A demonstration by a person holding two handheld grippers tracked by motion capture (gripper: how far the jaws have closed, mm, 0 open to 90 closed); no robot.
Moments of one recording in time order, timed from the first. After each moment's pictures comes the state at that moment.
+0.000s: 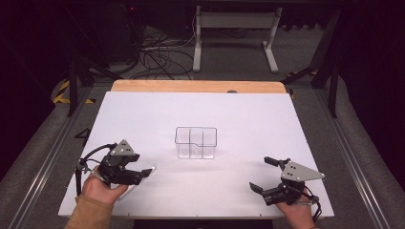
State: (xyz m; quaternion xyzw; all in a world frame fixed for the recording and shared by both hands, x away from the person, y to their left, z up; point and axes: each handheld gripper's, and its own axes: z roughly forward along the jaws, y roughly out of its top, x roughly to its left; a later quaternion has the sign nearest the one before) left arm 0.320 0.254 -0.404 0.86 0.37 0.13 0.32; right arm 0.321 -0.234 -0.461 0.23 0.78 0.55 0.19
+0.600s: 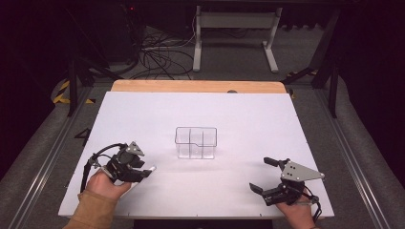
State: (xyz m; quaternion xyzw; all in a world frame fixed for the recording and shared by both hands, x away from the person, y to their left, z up) left arm 0.342 0.245 -0.425 0.89 0.38 0.10 0.23; right arm 0.321 -0.233 -0.461 0.22 0.79 0.55 0.19
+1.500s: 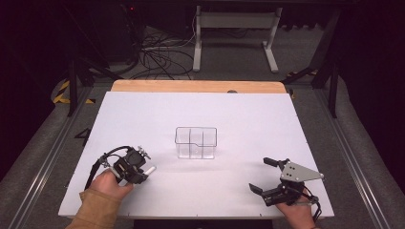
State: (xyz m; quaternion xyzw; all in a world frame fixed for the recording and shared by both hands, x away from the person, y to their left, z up) left arm 0.352 0.233 -0.445 0.90 0.41 0.08 0.12; right arm 0.321 -0.233 -0.462 0.22 0.79 0.54 0.19
